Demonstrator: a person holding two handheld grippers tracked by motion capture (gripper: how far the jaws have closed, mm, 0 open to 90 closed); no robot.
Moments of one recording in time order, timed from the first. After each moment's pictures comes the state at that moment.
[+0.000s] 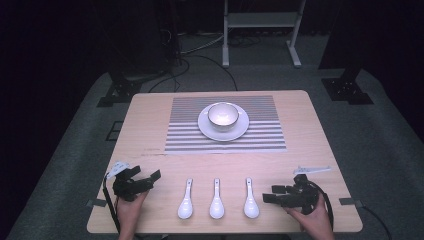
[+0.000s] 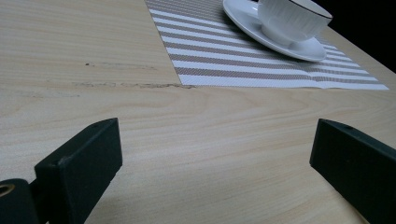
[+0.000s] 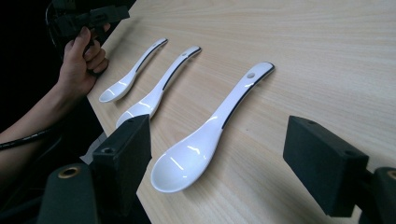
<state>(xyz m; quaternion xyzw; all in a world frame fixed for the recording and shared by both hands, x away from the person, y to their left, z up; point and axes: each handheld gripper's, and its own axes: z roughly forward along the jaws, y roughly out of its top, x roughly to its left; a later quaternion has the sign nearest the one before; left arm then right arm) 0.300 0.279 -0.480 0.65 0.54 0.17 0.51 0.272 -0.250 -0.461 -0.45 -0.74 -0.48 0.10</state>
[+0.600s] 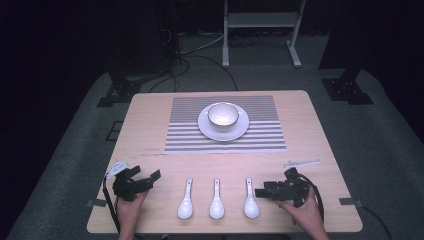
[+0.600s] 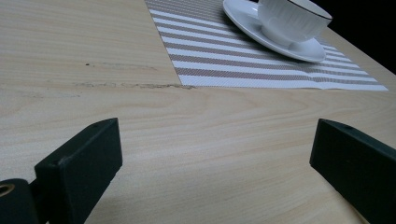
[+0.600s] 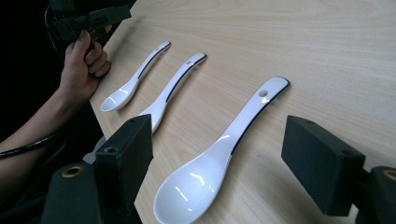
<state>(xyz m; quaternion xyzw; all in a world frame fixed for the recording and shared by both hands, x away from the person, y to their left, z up) 0.301 0.279 -0.480 0.65 0.54 0.17 0.51 0.292 -0.230 -0.461 -0.45 -0.75 -0.47 0.12</state>
